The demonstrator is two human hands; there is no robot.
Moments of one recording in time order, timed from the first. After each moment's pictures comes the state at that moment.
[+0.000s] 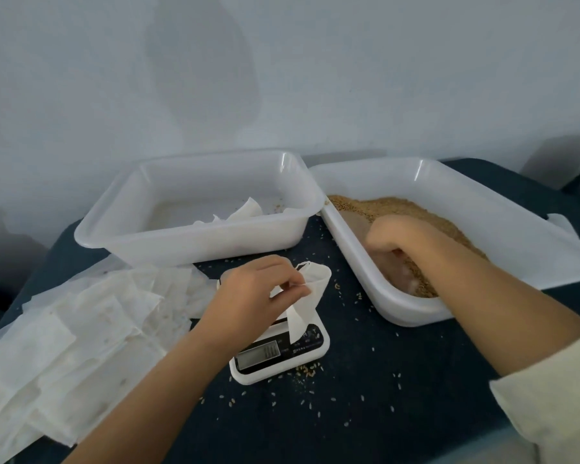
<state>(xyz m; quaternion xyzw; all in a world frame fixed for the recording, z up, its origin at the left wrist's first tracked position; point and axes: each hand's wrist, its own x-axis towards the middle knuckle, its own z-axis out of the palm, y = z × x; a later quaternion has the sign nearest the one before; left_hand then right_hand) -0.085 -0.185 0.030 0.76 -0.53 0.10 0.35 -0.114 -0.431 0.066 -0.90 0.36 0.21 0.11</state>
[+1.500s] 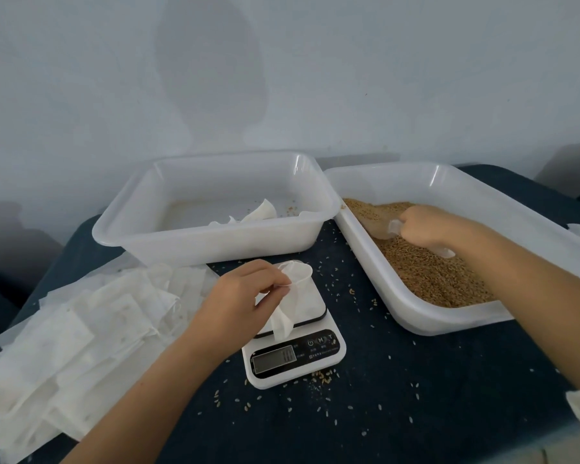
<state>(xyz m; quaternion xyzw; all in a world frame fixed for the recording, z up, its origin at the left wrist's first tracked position) -0.066 -0.159 0.023 0.78 -0.50 0.10 0.37 -0.116 -0.474 0.062 -0.93 0.33 0.08 0.13</state>
